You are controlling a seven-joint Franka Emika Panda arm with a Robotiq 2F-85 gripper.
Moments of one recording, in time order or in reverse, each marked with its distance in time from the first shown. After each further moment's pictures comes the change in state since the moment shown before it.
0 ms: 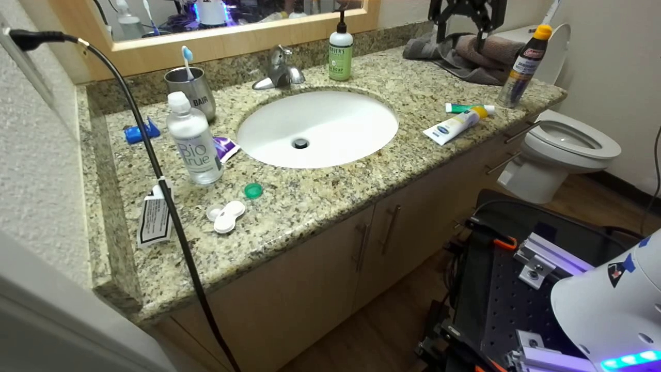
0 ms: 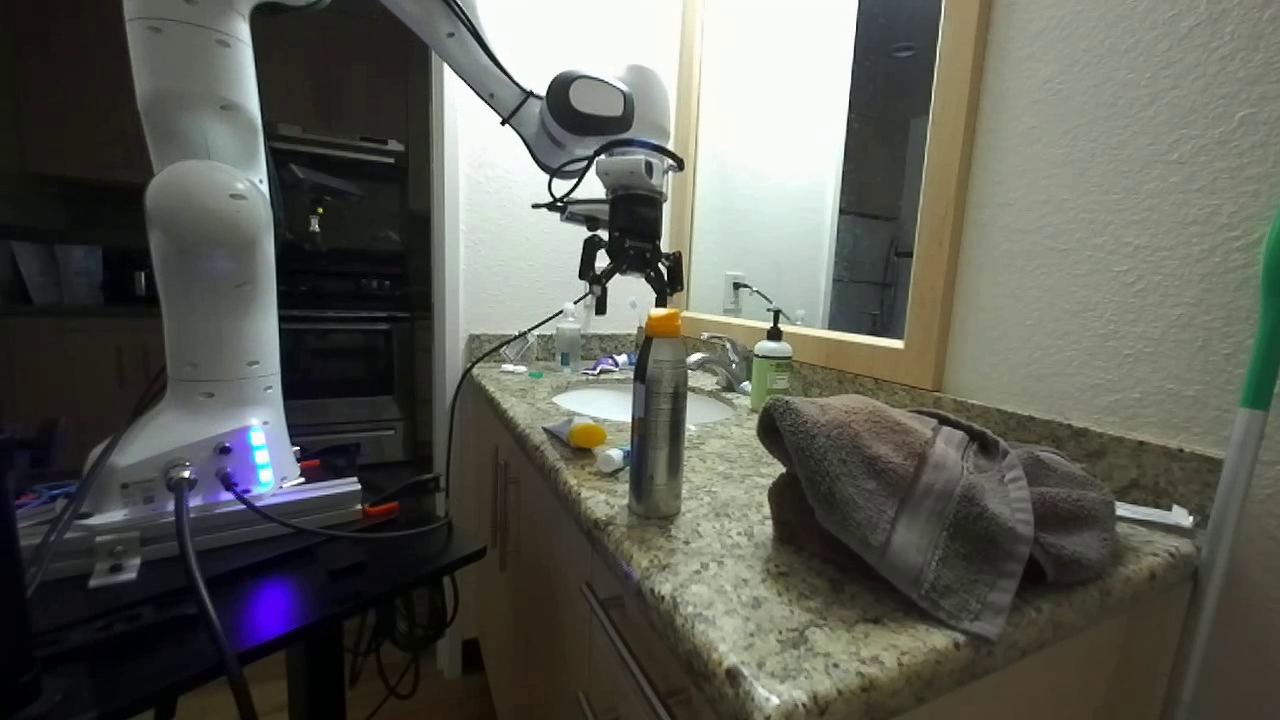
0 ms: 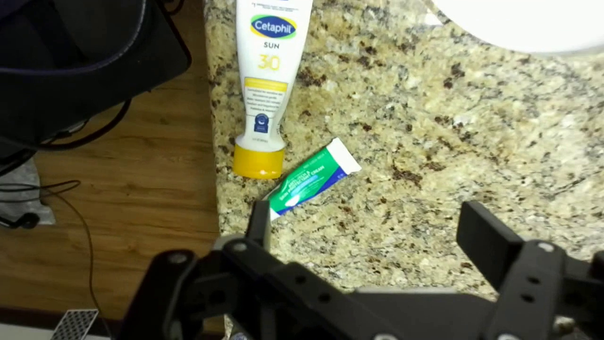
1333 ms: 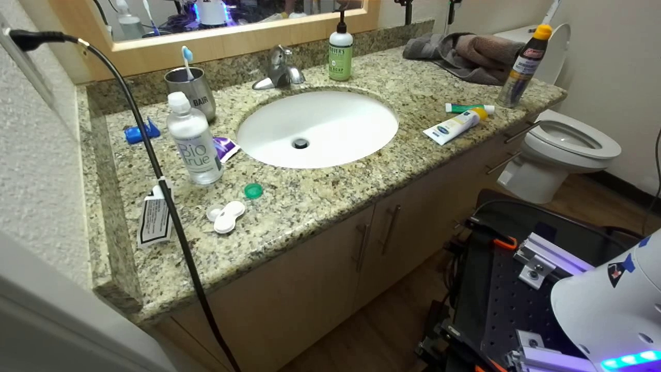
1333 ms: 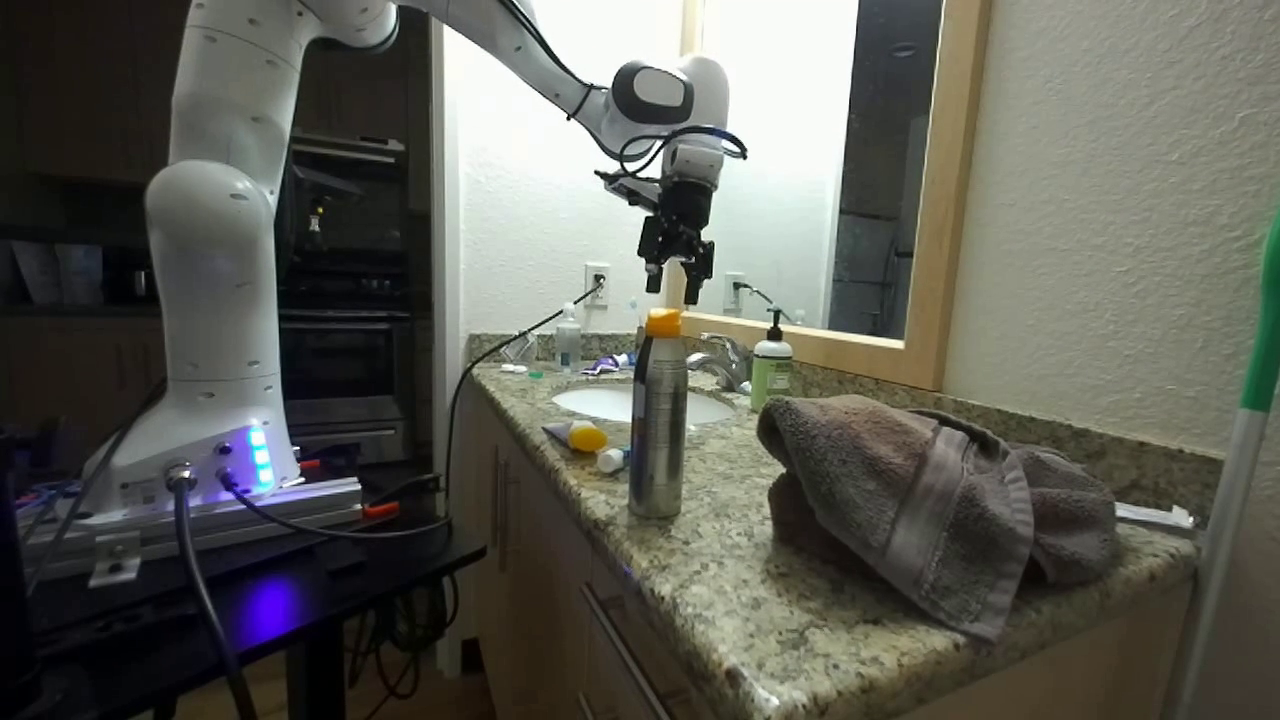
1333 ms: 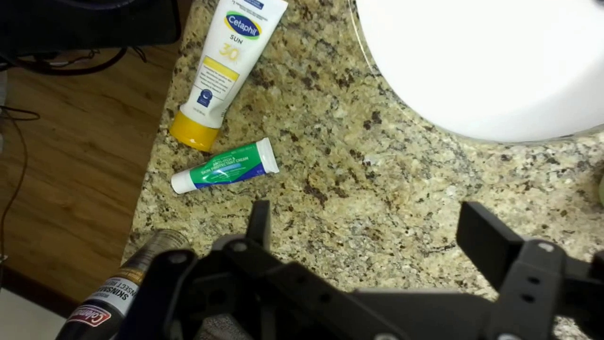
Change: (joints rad) arm 0.000 0.246 0.020 0.378 0.196 -0.224 -0.441
